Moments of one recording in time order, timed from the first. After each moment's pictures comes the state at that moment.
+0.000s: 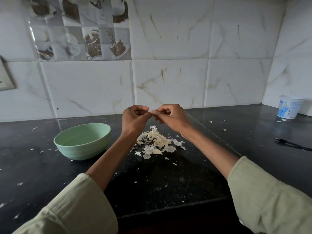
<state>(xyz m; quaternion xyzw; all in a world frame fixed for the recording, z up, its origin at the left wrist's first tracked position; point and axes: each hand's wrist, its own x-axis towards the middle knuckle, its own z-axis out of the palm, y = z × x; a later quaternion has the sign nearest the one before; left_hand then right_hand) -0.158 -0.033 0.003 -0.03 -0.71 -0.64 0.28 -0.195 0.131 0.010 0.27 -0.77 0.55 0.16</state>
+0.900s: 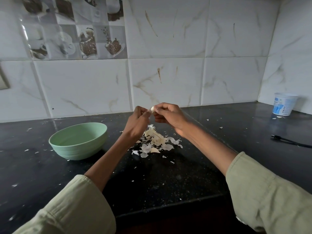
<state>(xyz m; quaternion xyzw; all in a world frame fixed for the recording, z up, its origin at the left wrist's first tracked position) -0.157 -0.024 -0.001 -0.07 -0.80 -0.56 0.19 -0.202 0.135 0.009 0.20 -0.67 0.71 0.01</state>
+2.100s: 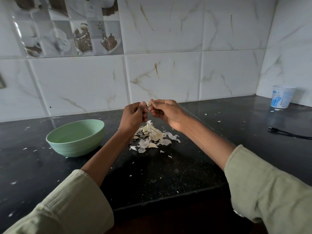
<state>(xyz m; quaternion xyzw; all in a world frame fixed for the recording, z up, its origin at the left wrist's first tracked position) -0.149 -0.022 0.000 -0.12 -0.74 -0.62 0.22 -0.192 0.135 0.014 0.22 -0.60 0.76 -0.05</state>
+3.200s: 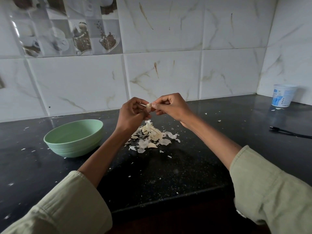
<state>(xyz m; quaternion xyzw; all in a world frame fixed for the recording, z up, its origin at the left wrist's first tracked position) -0.152 -0.028 0.002 -0.15 -0.75 -0.60 0.24 -0.197 0.155 0.019 0.27 -0.75 0.59 0.12</state>
